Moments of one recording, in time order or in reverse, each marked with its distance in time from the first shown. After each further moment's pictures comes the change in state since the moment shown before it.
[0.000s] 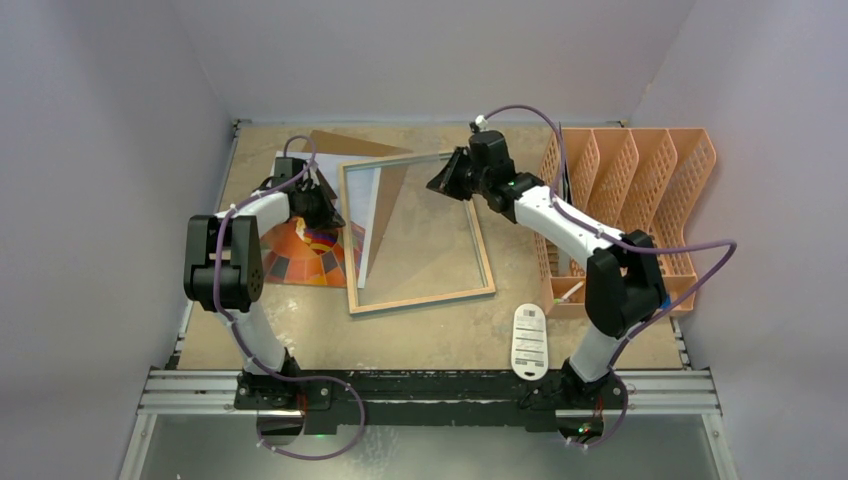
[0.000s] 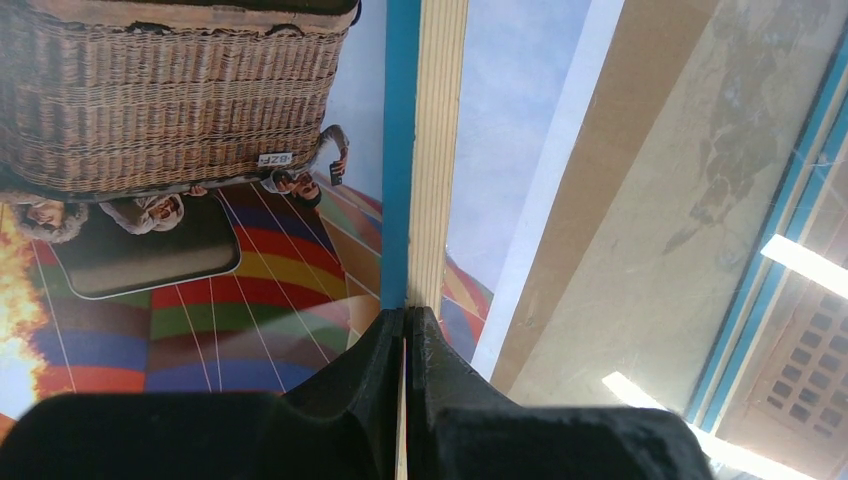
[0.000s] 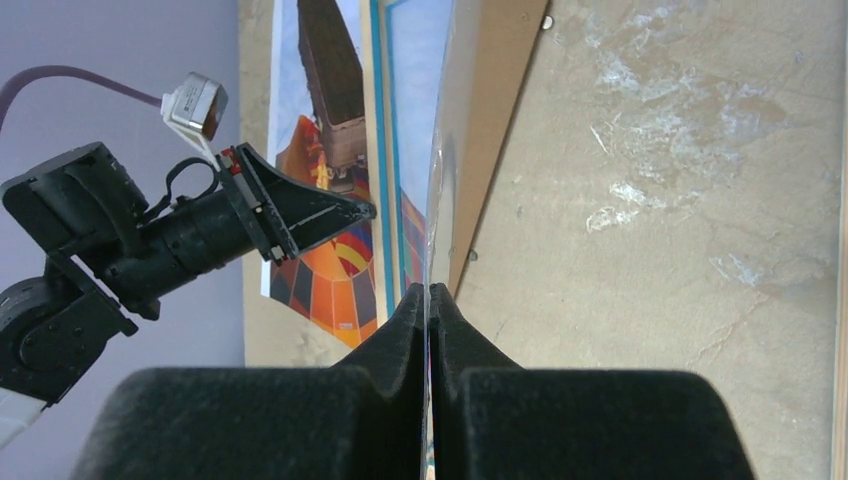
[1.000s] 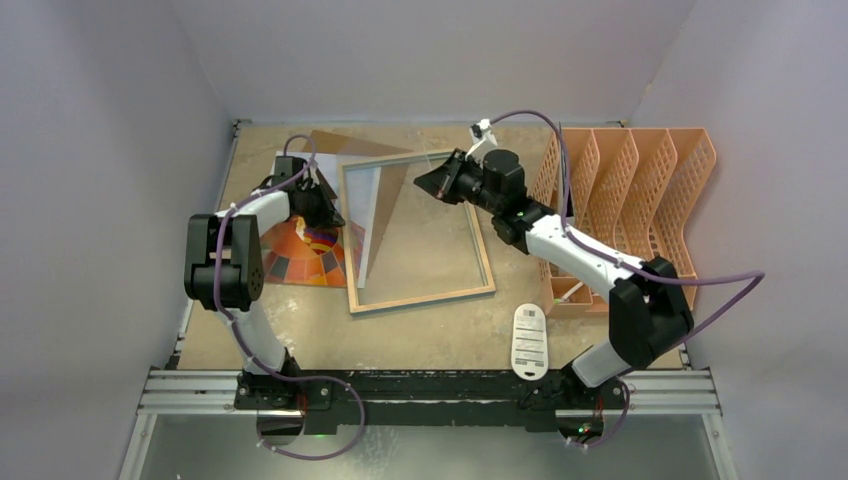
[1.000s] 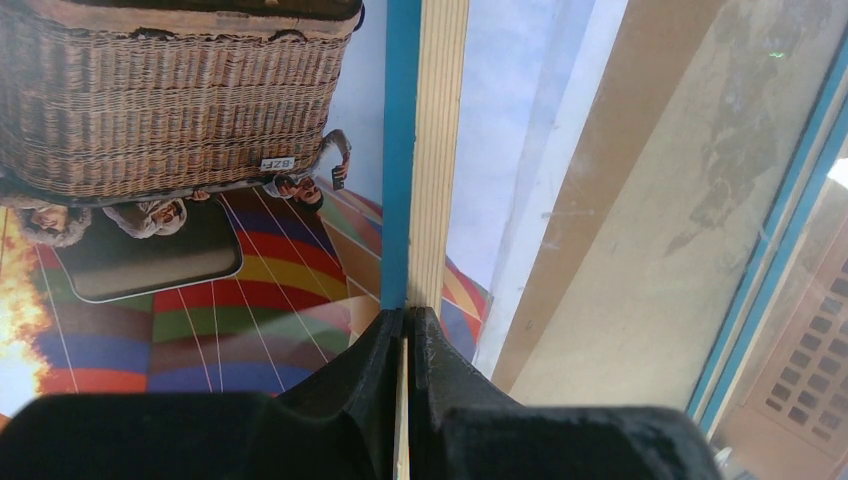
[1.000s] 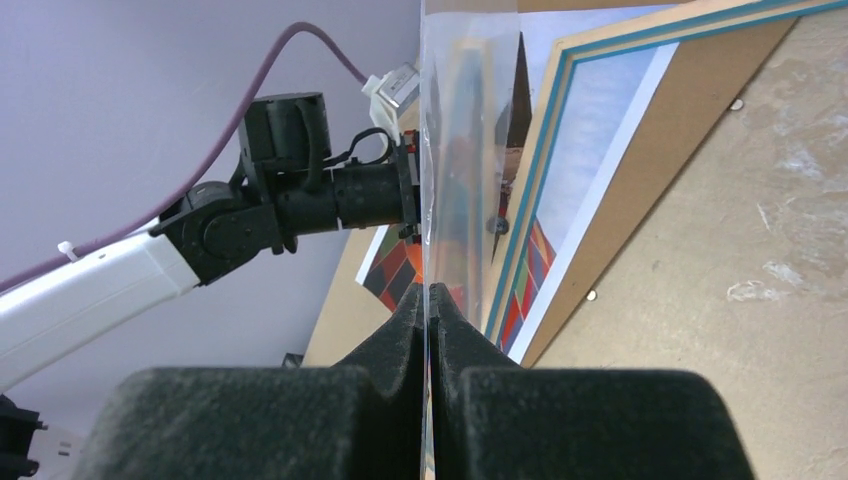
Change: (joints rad) left arm 0.001 0.008 0.012 -0.008 -0.009 0.000; right arm 0.053 -0.193 -0.254 0.431 -0.069 -0.009
